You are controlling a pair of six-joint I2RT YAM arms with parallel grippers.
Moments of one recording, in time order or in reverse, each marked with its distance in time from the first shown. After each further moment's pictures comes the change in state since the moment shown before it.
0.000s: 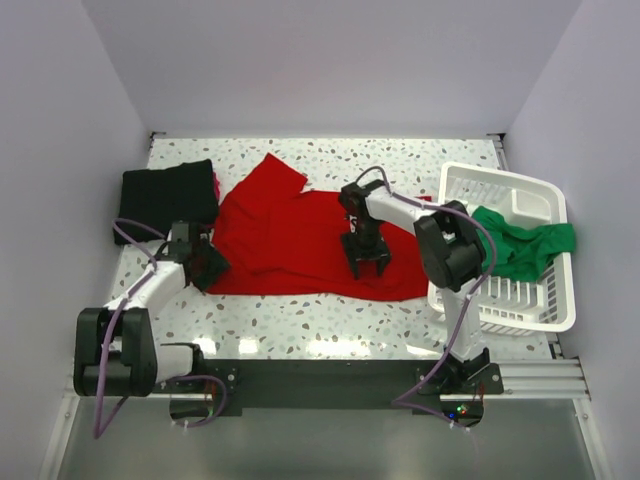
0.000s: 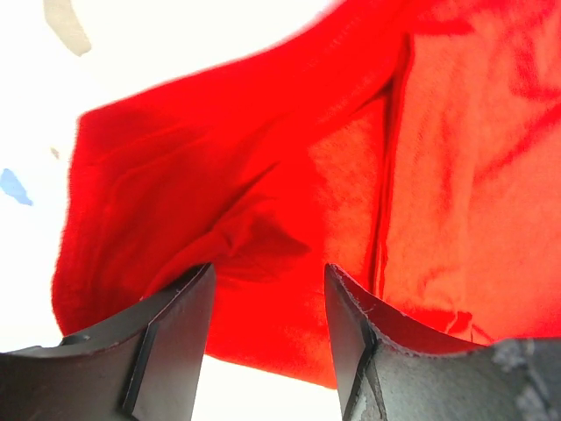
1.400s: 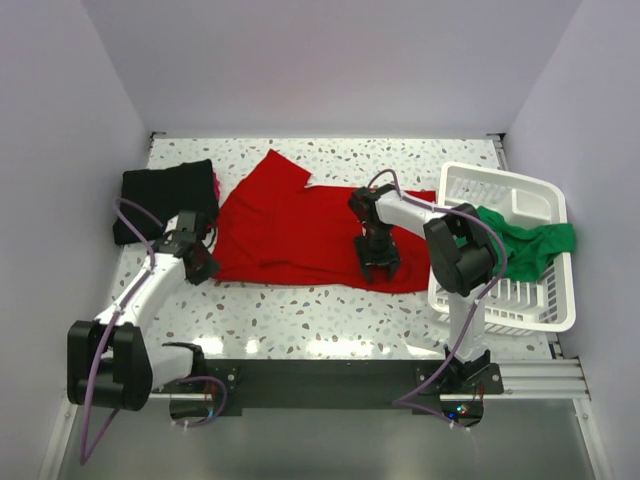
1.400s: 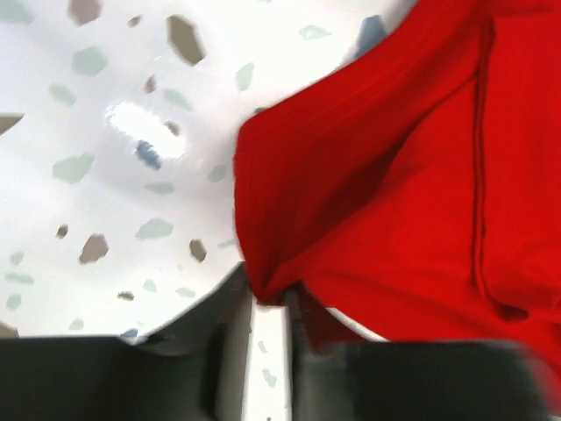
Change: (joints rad) left arm -0.083 -0.044 0.156 -0.295 -0.214 0.080; right arm -0.027 -0.084 -0.127 0.018 0.068 0.058
